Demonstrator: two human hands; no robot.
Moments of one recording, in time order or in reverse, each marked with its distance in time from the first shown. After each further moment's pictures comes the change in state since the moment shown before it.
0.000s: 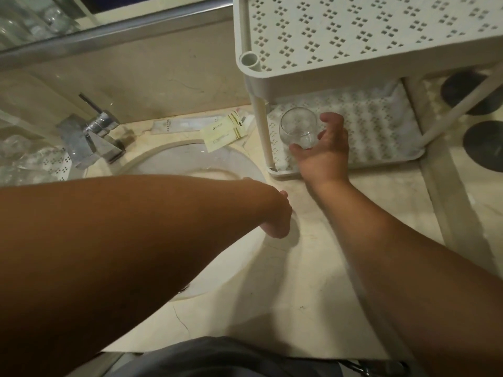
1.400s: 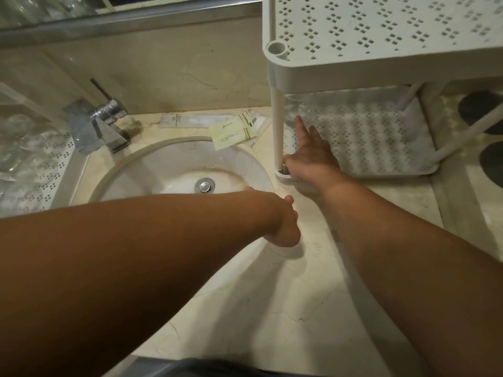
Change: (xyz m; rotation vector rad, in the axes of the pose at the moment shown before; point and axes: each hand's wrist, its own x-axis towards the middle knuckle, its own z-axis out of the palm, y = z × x) left_hand -0.001 -0.001 0.017 -0.380 0.013 -0.034; right_hand 0.023 -0.005 0.030 -0.511 -0.547 0.030
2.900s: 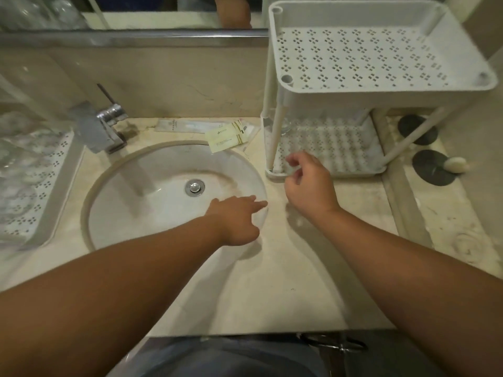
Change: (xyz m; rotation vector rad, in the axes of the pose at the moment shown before) left_hand -0.015 -0.048 0.092 -0.549 0.449 0.093; right_hand -0.122 -0.009 -0.015 0.211 0.370 -0.259
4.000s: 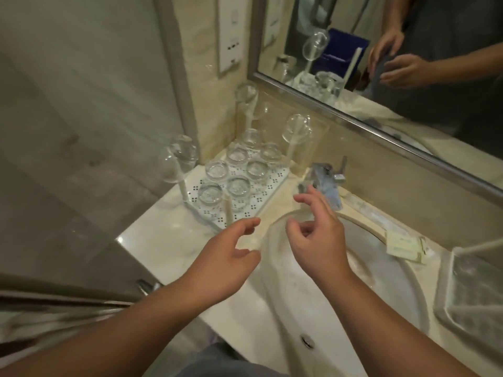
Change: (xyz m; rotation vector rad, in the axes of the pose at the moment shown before) left_hand -0.280 -0.267 -0.012 -1.291 0.813 -0.306; right_hand -0.053 -0.343 0.213 0.242 -0.394 -0.371
